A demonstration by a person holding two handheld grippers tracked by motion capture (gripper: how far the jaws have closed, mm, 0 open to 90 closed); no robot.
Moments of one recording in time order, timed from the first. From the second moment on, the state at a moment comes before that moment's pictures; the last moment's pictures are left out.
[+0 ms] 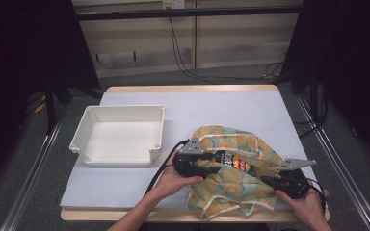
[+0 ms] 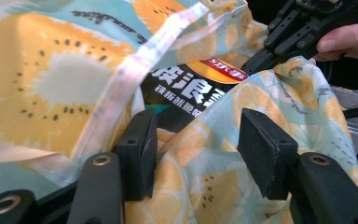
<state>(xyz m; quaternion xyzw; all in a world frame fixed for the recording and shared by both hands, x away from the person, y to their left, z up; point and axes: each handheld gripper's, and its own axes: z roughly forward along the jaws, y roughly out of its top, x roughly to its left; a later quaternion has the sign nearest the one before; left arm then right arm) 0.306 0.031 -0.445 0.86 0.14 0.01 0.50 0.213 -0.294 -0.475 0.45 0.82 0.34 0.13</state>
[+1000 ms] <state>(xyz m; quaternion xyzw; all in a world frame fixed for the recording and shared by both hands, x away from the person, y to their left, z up) 0.264 -0.054 -0.450 0.89 0.04 -0.03 0.44 0.283 -0.272 -0.442 0.41 0.80 0.41 0.16</state>
